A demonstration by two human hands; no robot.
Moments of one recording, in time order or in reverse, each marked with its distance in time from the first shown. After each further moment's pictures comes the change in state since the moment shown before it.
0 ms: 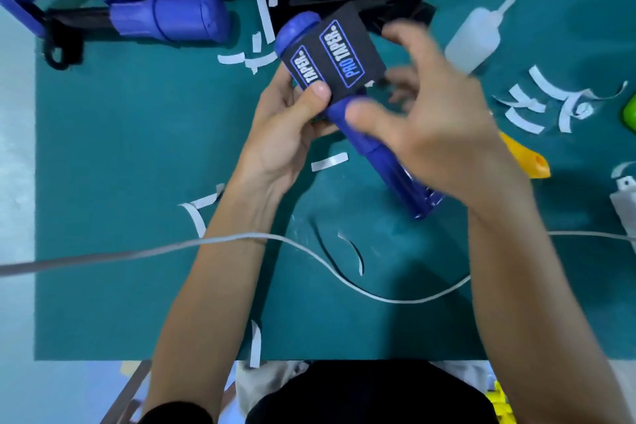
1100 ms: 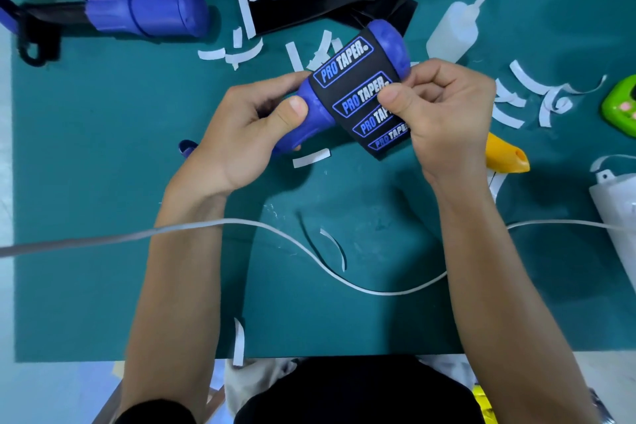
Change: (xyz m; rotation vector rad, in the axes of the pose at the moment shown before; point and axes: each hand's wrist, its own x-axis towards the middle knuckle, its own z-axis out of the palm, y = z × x) left_hand -0.016 0.028 -0.019 0.636 -0.206 0.136; right_hand 0.010 0.054 0.010 0.690 0.250 -0.044
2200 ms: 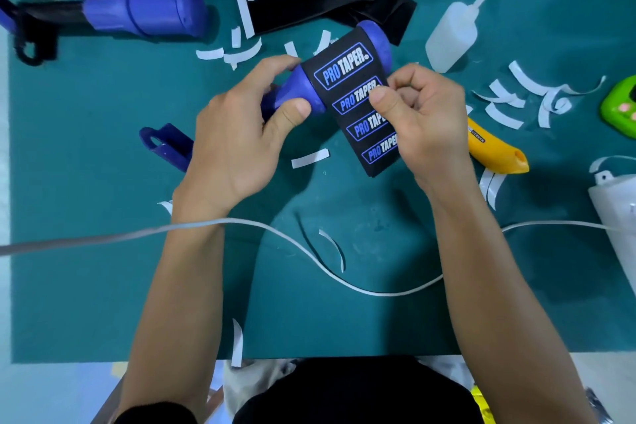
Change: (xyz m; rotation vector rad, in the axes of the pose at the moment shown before) left_hand -0.005 -0.003 0.001 0.558 0.262 -0.059; right_hand -0.001 0.012 0.005 -0.117 -0.079 0.073
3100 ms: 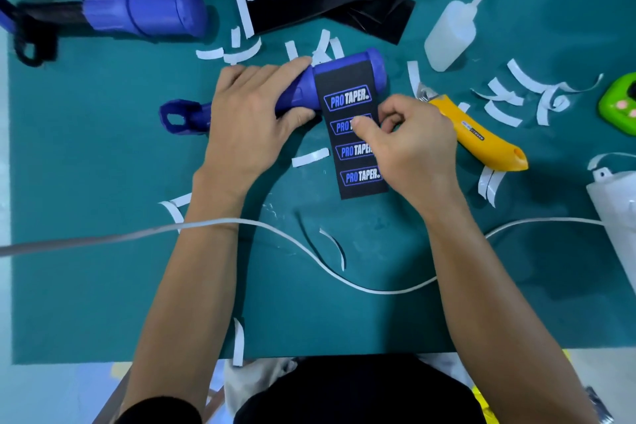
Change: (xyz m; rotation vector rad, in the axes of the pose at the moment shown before) left_hand 0.025 -0.032 0.031 0.301 0.171 0.334; right_hand -0.016 0.014 0.004 -0.683 0.102 0.002
